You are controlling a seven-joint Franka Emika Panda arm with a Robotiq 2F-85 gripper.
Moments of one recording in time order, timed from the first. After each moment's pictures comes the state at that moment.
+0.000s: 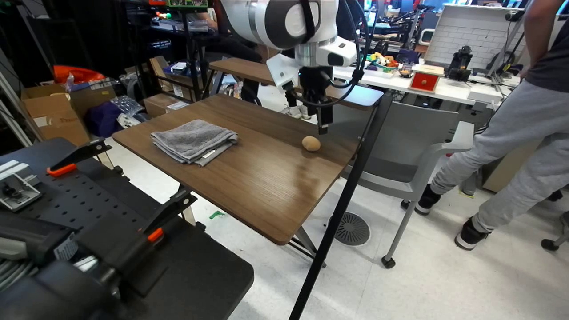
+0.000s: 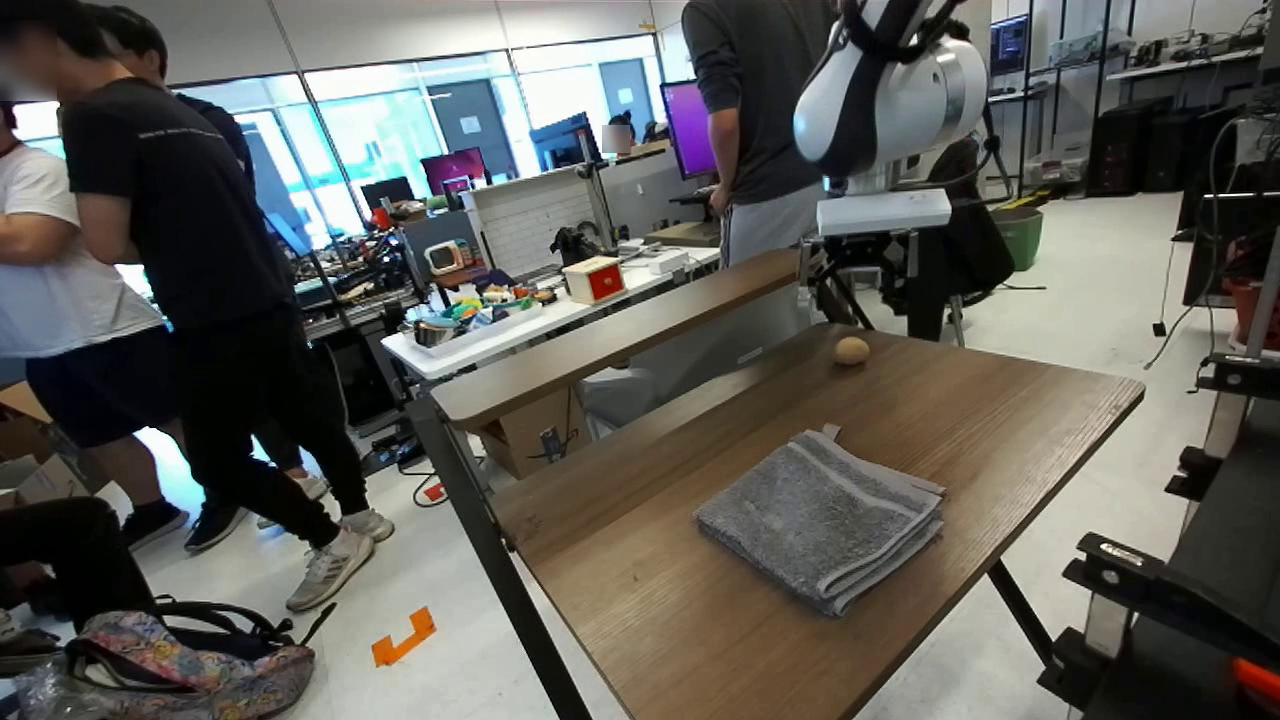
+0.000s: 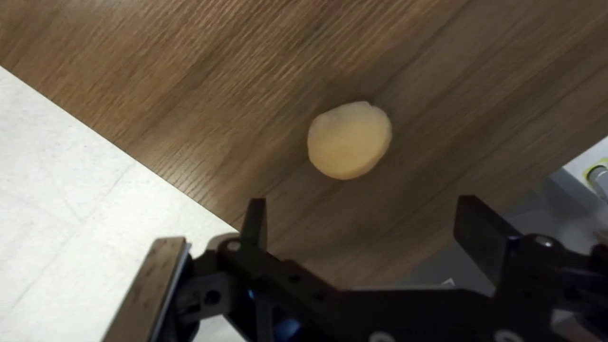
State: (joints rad) arm -0.05 0.95 -0.18 -1.49 0.18 2.62 0.45
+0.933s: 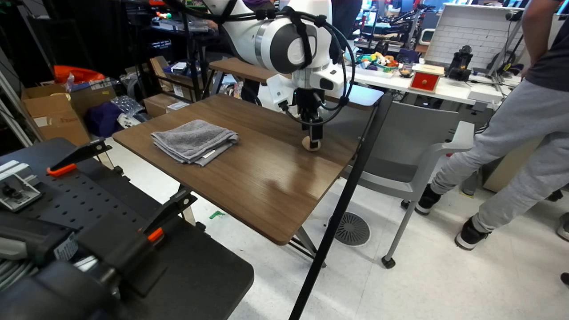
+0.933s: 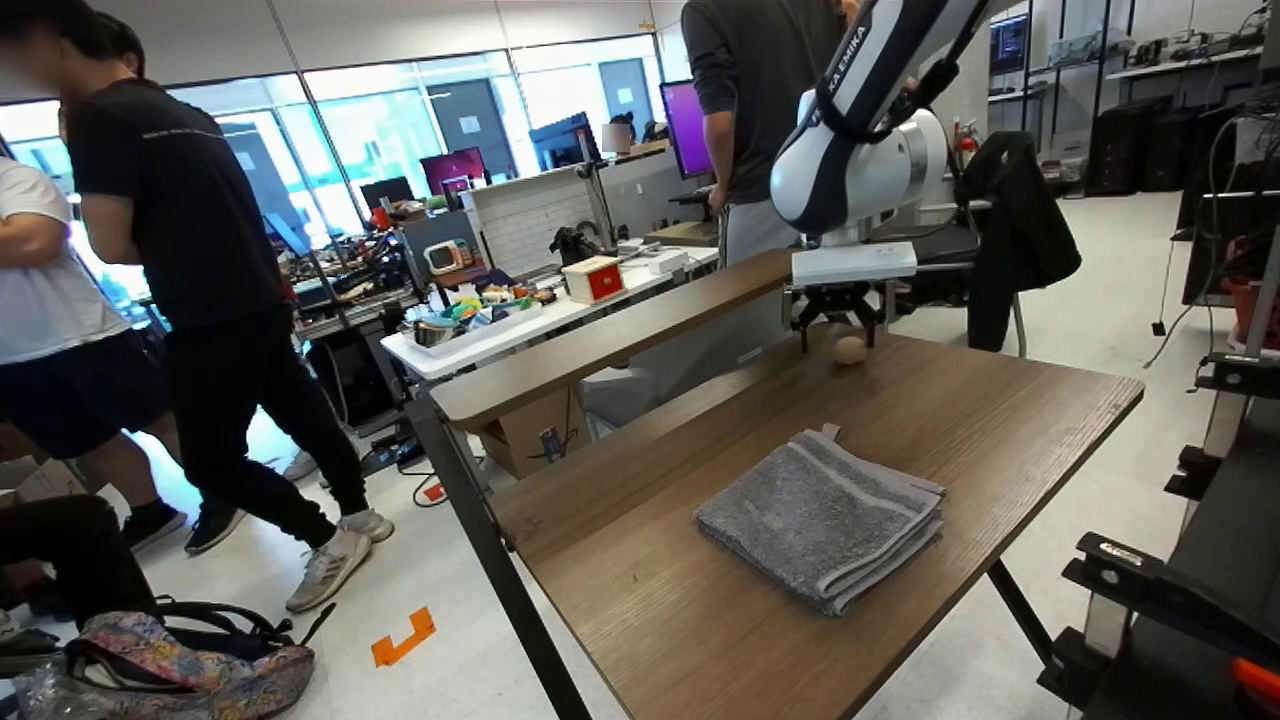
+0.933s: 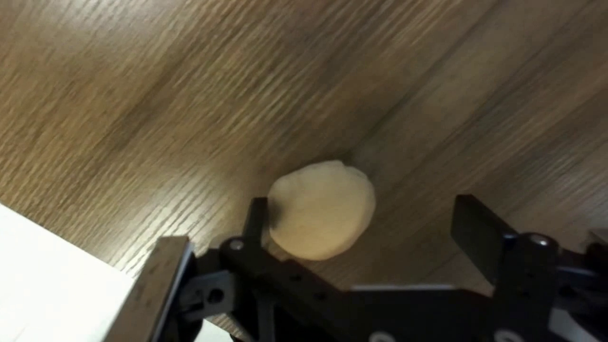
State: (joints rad) arm -0.04 1.14 -0.17 -1.26 0.19 2.52 0.53
